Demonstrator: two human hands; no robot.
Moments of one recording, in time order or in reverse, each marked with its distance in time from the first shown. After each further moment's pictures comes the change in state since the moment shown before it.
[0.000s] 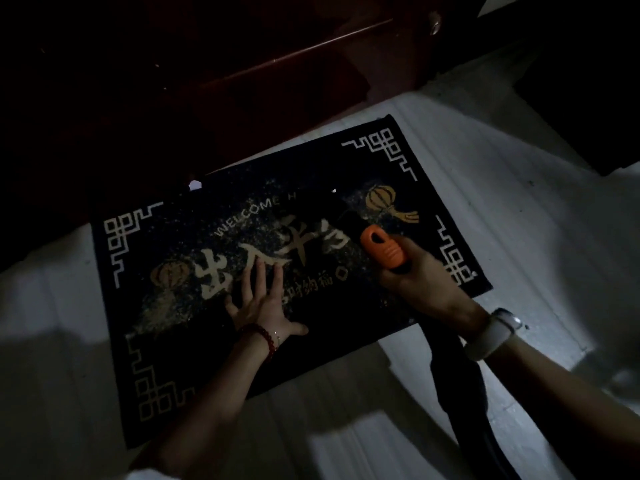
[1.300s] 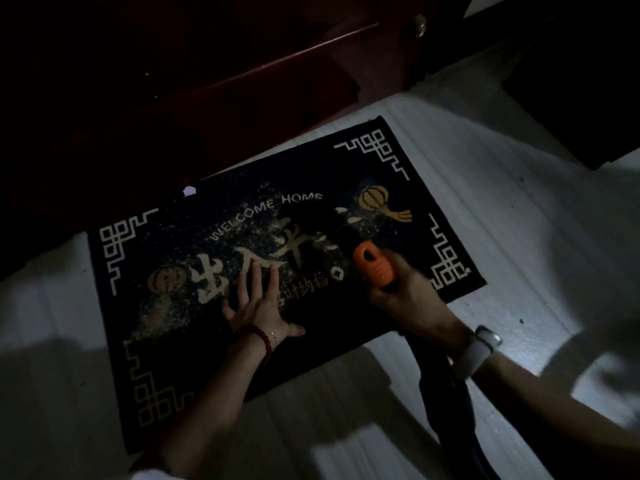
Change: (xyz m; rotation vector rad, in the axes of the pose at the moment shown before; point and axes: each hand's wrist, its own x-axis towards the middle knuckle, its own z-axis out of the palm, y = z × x) left_hand -0.002 0.001 -0.004 -0.012 -0.020 -0.010; right_hand -0.019 0.007 0.012 0.039 -0.077 0.060
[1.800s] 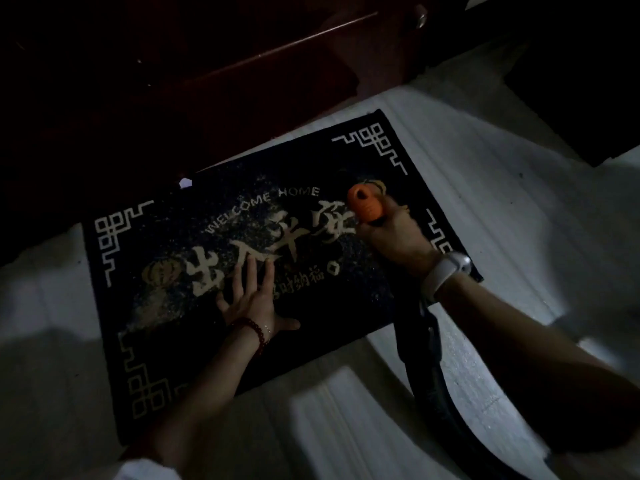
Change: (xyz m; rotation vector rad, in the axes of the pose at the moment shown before) left_hand 0.002 0.000 0.000 0.030 0.003 -0.016; right_hand 0.066 -0.022 -0.017 0.039 0.120 -0.086
